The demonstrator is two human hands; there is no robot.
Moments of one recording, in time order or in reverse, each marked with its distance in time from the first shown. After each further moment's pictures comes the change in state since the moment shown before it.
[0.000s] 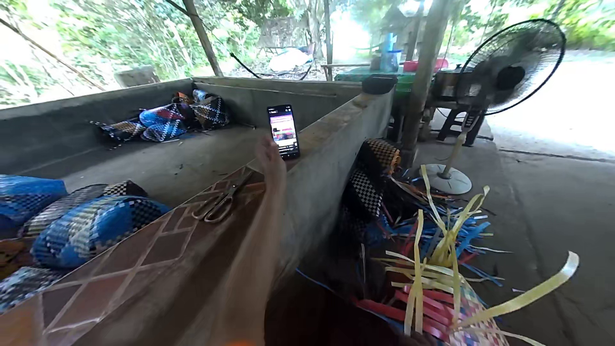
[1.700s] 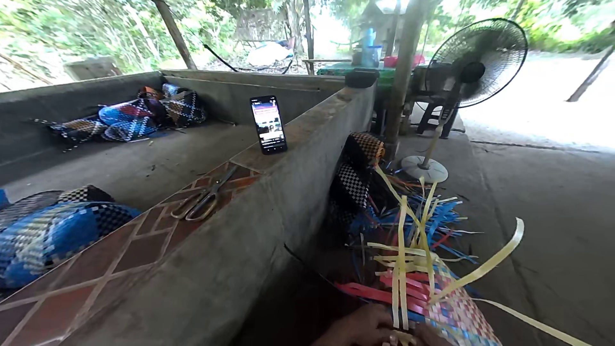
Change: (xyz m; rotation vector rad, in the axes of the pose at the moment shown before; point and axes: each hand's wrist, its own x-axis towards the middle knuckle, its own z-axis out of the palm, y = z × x) left_hand -0.370 -0.065 0.040 0.010 -1.744 -0.063; right_hand -0.025 0.023 -0.019 0.140 -0.095 0.152
